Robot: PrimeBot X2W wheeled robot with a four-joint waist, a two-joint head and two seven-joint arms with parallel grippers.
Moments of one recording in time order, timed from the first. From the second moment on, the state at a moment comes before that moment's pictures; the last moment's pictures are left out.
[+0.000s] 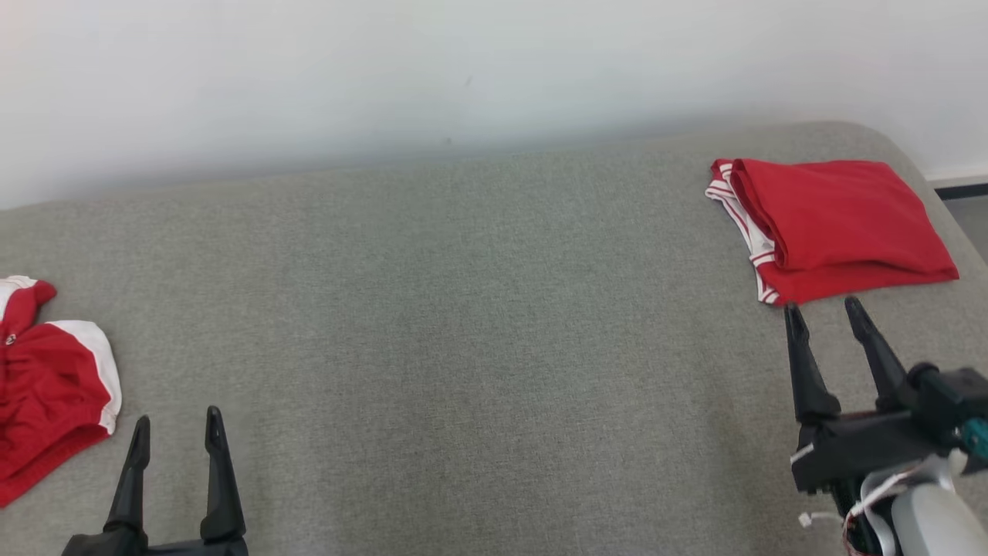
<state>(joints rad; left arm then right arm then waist) 0.03 0.13 0.02 0.00 -0.23 0.01 -0.26 -0.25 -0.26 0.07 0.28 0.32 0.13 -0.21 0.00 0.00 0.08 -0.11</state>
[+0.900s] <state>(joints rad) 0.08 0.12 0.01 0.09 -0.21 -0.04 -0.26 0.13 -0.11 0.00 0.04 0.25 0.13 -0.18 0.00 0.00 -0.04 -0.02</state>
